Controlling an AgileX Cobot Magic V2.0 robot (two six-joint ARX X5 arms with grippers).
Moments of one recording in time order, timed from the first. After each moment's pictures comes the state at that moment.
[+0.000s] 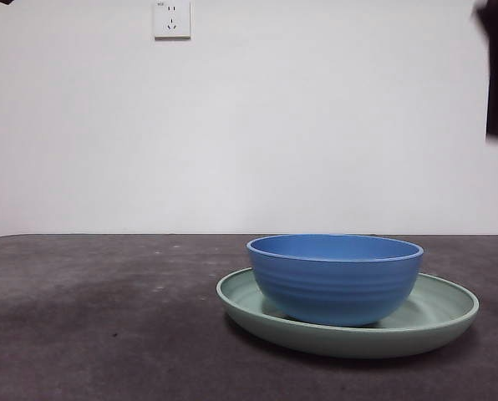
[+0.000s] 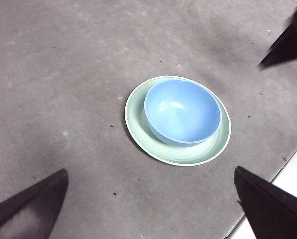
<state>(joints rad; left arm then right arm) -0.72 0.71 0.93 -0.77 0.08 -0.09 0.20 1.15 0.97 -1.03 -0.26 0.13</state>
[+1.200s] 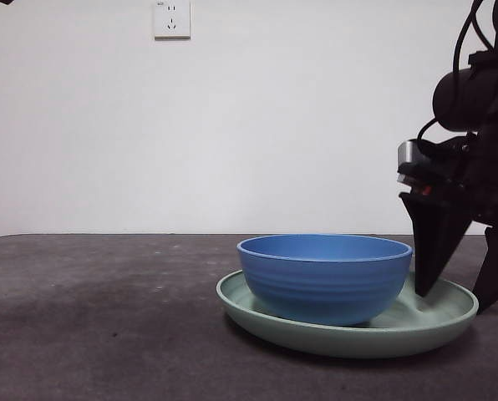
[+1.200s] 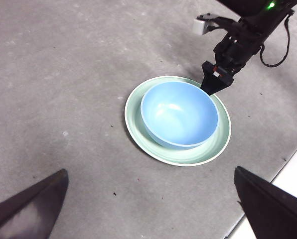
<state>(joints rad) -0.72 0.71 0.93 -0.77 0.08 -0.09 0.22 1.65 0.97 -0.67 -0.36 0.08</state>
